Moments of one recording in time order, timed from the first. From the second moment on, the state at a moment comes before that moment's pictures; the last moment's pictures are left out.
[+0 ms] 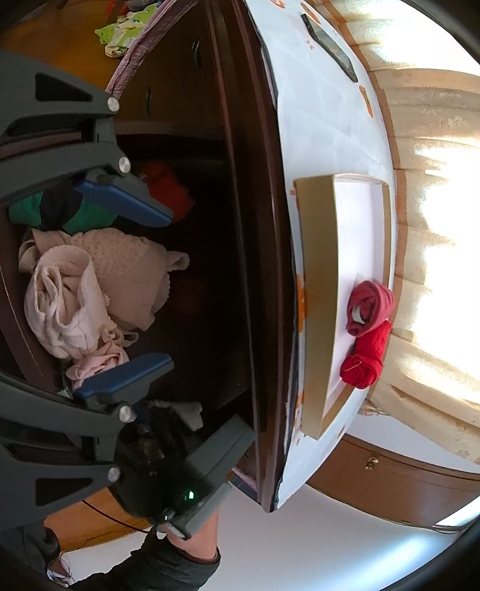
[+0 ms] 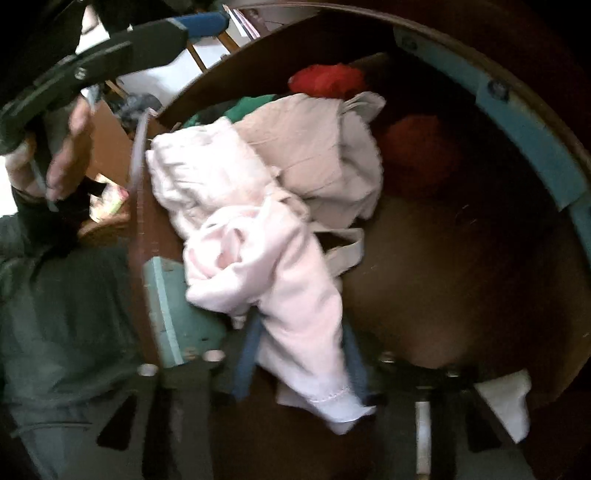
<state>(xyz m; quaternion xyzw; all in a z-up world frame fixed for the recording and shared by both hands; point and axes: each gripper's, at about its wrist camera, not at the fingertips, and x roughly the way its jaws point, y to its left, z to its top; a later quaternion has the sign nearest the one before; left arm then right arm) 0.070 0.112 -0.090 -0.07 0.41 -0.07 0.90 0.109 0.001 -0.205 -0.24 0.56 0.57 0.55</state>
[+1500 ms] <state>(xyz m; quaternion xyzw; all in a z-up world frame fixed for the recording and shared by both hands) 0.046 0.083 -0.144 -0.05 0.50 -0.08 0.86 0.120 -0.095 -0.162 -0.10 0.44 0.44 0.77</state>
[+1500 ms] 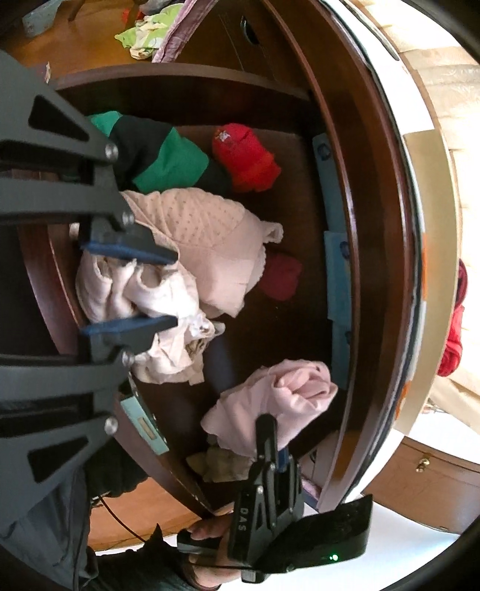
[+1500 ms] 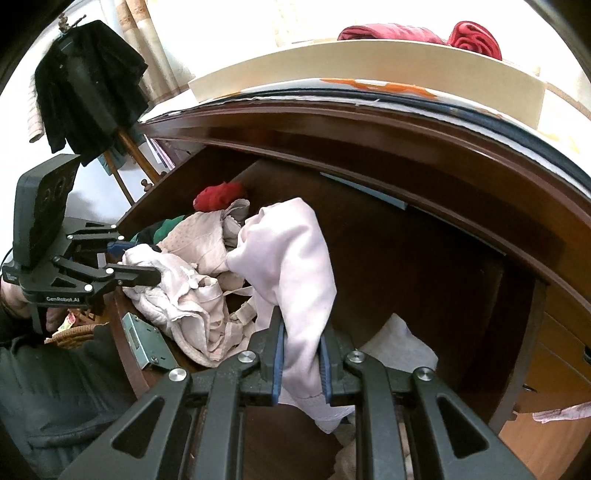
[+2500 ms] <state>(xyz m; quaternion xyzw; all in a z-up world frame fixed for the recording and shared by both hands) 0.029 0.086 -0.096 -0.05 0.36 -0.07 0.93 0.098 -0.118 -0.147 -0.07 0.37 0.44 0.82</state>
